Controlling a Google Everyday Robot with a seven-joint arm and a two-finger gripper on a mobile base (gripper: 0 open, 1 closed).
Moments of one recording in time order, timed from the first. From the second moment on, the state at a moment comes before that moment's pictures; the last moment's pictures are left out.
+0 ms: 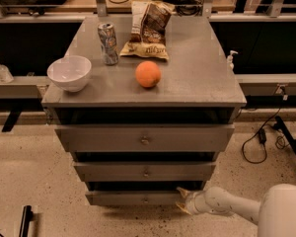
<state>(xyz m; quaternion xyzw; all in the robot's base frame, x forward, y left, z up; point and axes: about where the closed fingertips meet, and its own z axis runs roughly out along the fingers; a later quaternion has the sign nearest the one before) 0.538 -0.168 0.179 -0.66 0.68 0.09 0.29</state>
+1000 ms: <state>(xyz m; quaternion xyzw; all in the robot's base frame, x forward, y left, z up) 0.548 -0.148 0.175 -0.69 0.67 0.06 0.27</state>
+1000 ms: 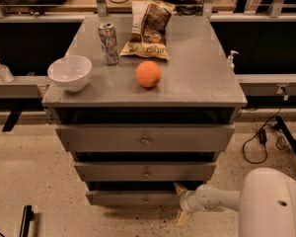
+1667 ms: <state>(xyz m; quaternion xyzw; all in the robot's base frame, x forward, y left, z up) 0.553 -0.134 0.172 -0.71 0.65 0.05 0.25</state>
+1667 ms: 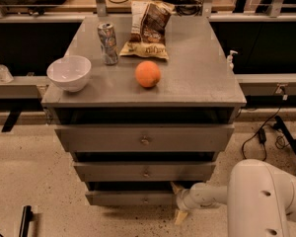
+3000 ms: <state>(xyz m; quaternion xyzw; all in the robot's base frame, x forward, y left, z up) 0.551 -0.135 0.171 -0.71 0.65 0.08 0.25</state>
